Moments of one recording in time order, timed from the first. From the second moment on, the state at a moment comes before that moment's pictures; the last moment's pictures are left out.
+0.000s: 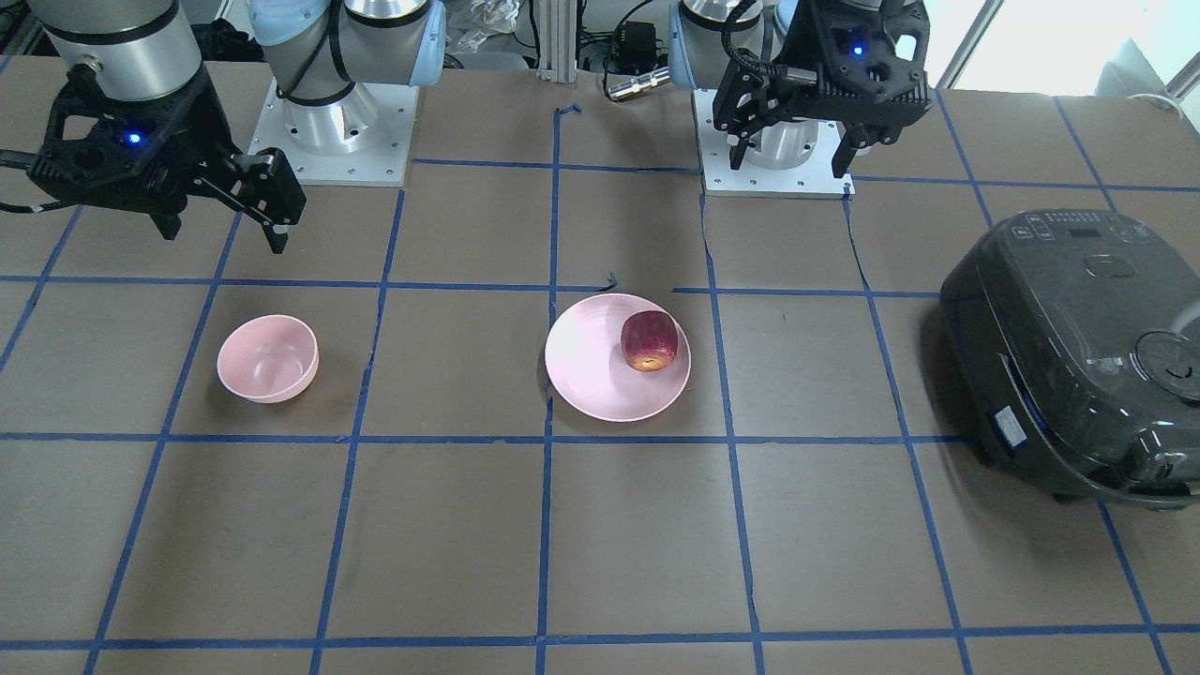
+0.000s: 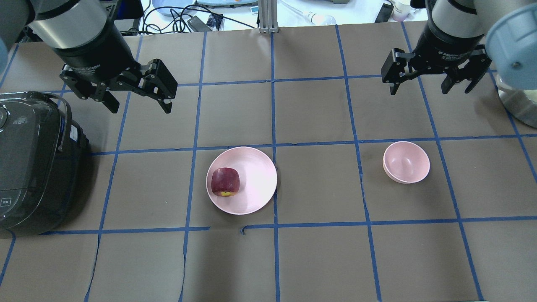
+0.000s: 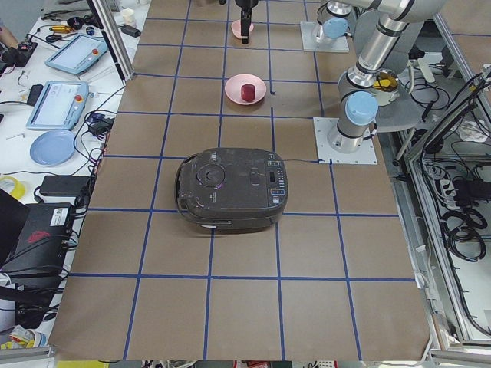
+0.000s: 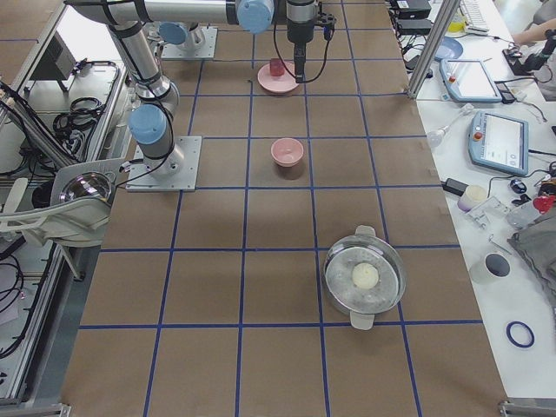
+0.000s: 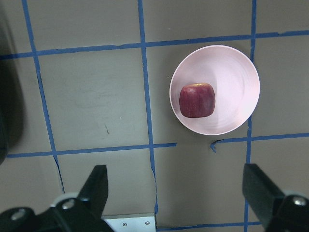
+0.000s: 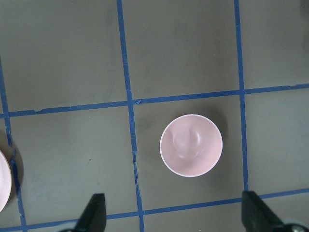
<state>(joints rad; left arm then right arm) -1.64 -1.50 -1.50 -1.72 1.56 -0.01 1.53 -1.61 1.61 -1.63 -1.65 0.04</state>
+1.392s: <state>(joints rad) -1.66 -1.55 -1.57 -1.62 1.56 -0.09 1.41 -1.57 1.65 -1.64 -1.64 -0.17</state>
